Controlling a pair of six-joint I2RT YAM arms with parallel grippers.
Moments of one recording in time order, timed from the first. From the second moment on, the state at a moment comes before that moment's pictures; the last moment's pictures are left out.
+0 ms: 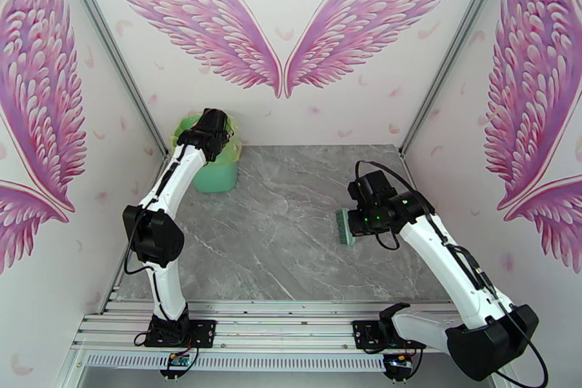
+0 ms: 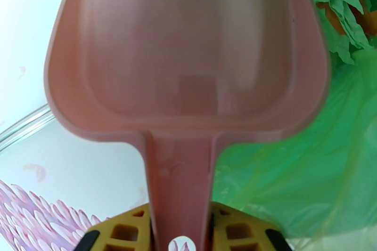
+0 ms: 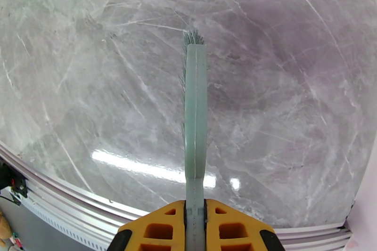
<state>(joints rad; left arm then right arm) -0.22 1.96 2.02 -0.93 -0.84 1.10 0.35 1.20 1.24 -1.21 -0.02 0.20</state>
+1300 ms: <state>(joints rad) -0.49 1.70 2.14 -1.04 -0.86 0.96 0.36 1.24 1.24 -1.21 -0.01 0.20</state>
